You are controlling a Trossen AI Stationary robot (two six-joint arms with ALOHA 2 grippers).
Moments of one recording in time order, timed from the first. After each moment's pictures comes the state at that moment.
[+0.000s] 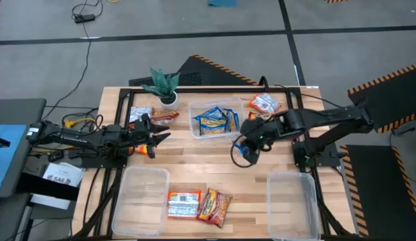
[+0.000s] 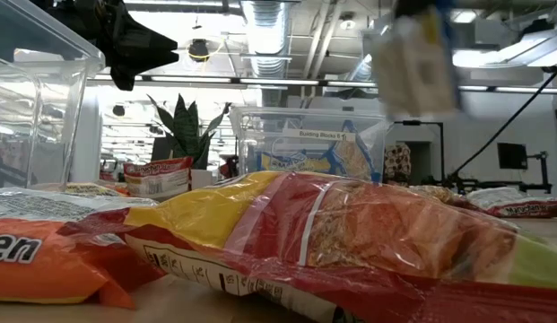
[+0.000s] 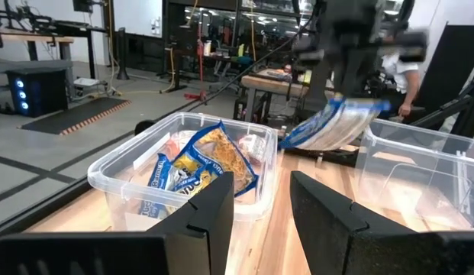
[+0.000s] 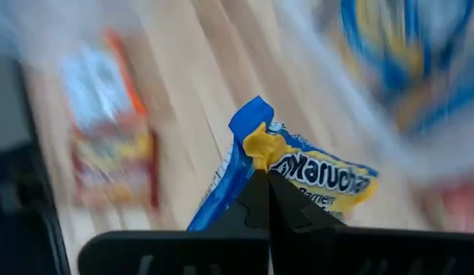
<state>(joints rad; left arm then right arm) -0.07 0.56 0.19 0.47 -0.38 -0.12 0.13 1.33 1.34 -0.94 0.12 0.53</state>
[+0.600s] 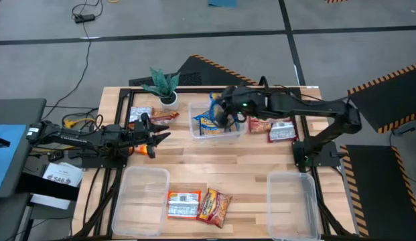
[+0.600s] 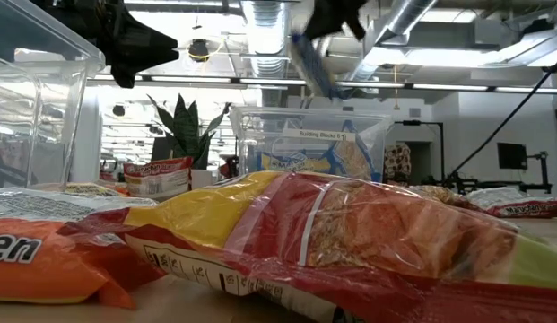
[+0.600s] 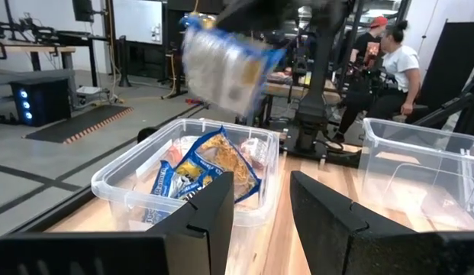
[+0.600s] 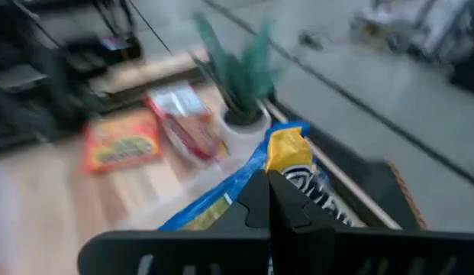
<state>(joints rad) -0.07 0.56 0.19 0.48 -0.38 -0.09 -0.13 1.49 1.41 -0.45 0.40 0.22</state>
